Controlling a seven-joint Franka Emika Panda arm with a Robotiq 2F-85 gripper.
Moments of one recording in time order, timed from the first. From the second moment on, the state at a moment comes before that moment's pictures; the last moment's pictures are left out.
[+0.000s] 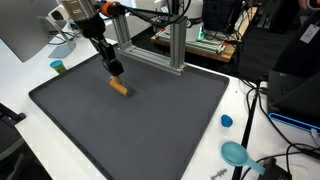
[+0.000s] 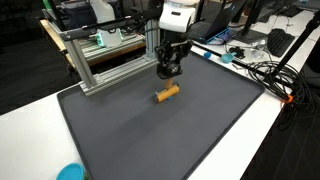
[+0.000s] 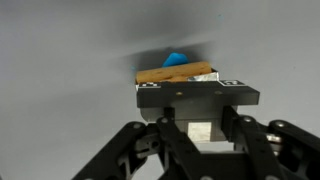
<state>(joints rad) -0.04 0.46 -0.06 -1.70 0.04 2.08 0.12</state>
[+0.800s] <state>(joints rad) -0.04 0.49 -0.06 -1.64 0.04 1.98 0.10</state>
